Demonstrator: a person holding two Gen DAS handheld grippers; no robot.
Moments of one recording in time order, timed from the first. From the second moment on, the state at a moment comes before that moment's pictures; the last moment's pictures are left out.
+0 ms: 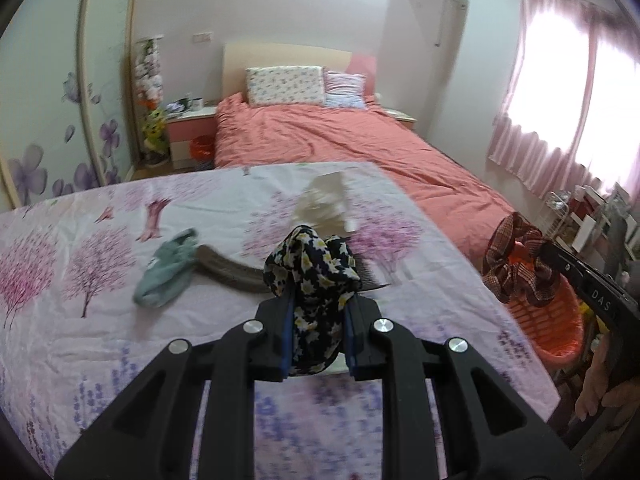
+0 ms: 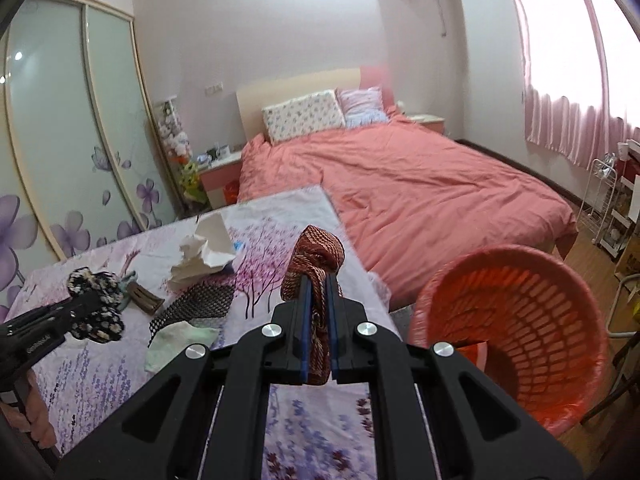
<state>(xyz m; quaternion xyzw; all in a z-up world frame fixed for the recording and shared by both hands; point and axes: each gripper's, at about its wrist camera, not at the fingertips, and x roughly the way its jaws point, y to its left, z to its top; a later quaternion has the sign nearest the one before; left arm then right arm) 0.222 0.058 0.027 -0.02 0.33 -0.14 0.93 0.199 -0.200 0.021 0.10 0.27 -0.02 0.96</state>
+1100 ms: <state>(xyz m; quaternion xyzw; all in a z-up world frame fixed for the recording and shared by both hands) 0.202 -0.195 0.032 0.01 0.33 -0.36 0.87 0.137 -0.333 0.024 0.14 0.17 -0.18 0.96</state>
